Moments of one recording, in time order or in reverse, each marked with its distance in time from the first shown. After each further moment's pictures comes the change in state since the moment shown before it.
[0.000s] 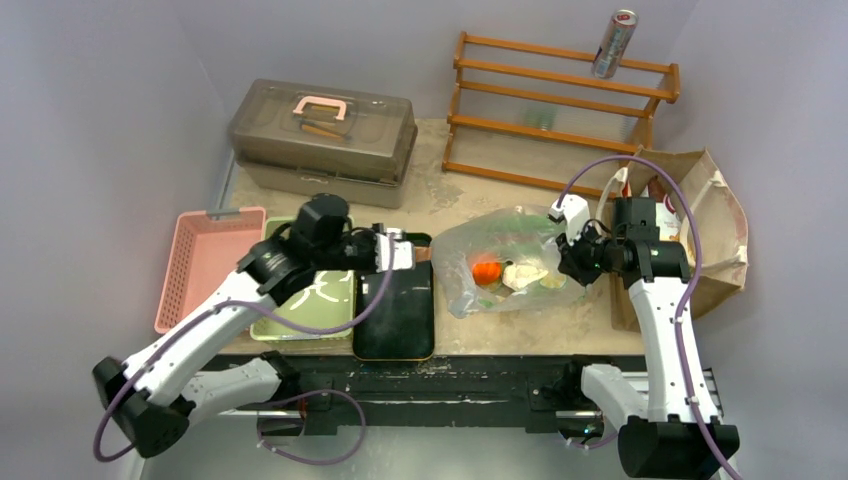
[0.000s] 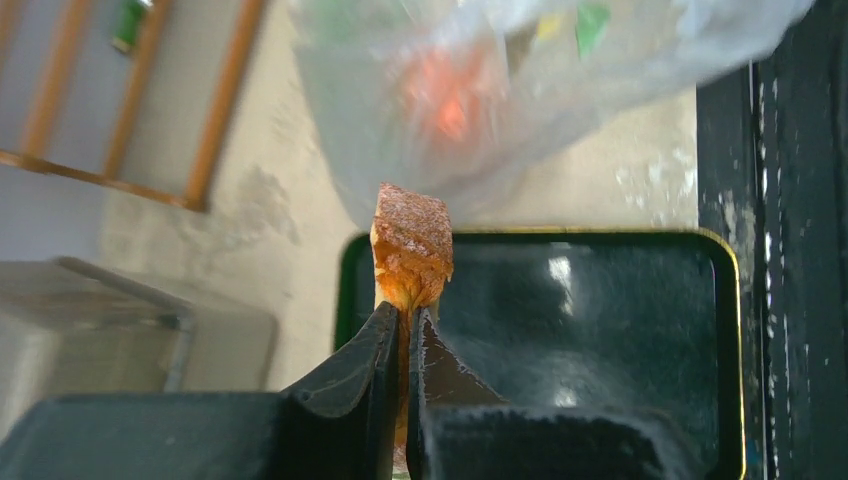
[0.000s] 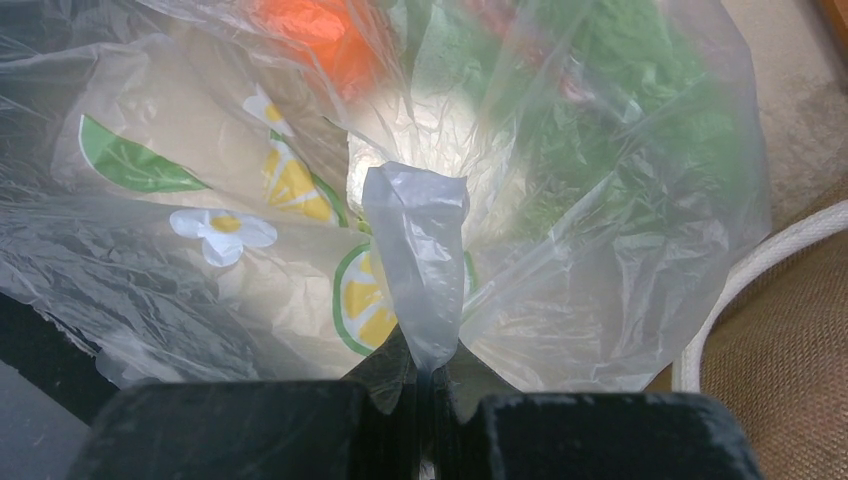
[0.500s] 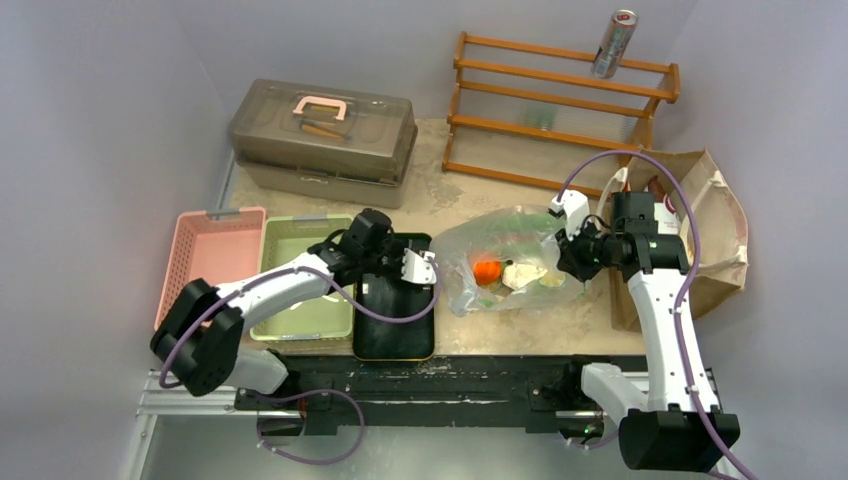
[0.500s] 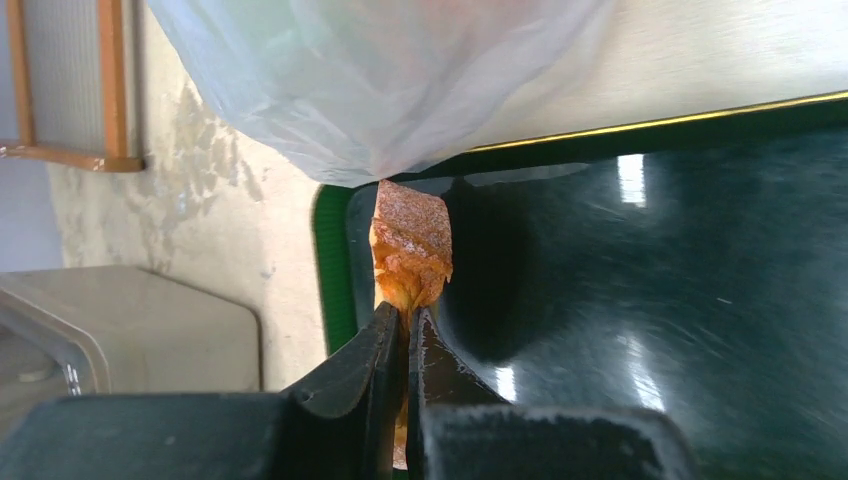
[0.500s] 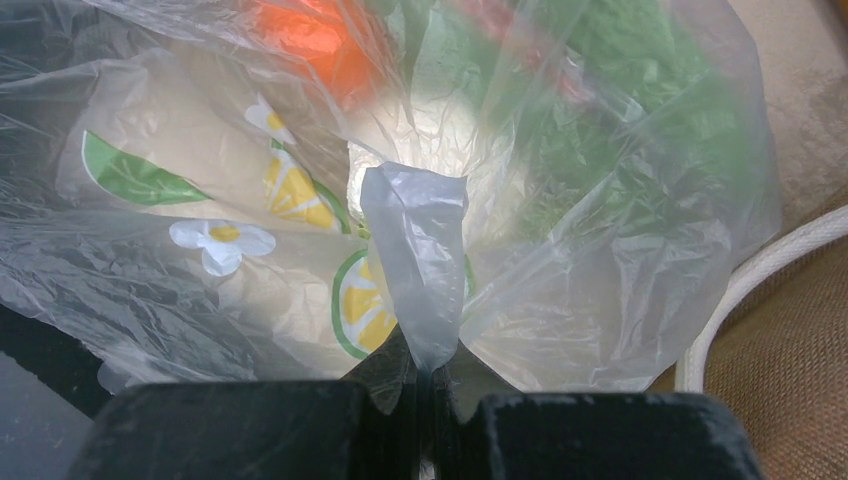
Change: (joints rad) left arm 0.019 0.366 -0.255 0.332 -0.128 0.319; right arm 0.000 0.039 0.024 0.005 -0.003 0.027
